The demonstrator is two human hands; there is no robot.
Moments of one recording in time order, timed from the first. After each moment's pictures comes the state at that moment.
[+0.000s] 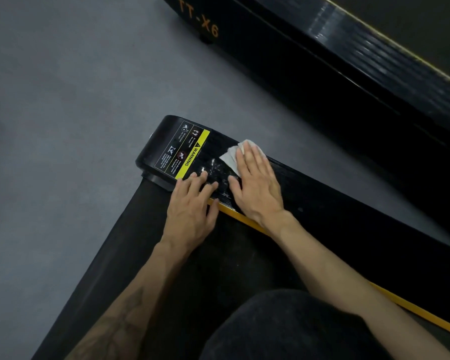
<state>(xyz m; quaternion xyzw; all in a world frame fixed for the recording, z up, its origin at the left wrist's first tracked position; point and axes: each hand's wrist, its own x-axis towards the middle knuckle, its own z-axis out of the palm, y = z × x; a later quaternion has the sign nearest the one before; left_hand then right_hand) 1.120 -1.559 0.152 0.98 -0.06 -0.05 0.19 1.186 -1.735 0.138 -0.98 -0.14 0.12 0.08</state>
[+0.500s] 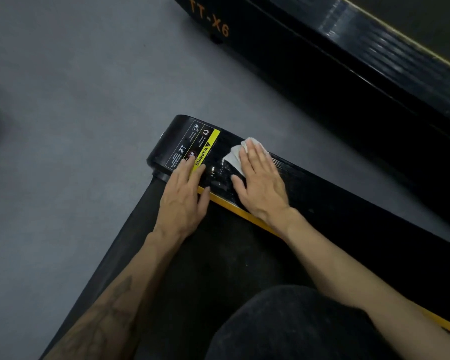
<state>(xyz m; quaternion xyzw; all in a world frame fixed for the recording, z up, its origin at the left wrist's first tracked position) 1.133 -1.529 0.158 0.97 -0.01 -0.03 0.22 1.190 -1.724 0.140 -0.98 -0.16 0.12 0.07</state>
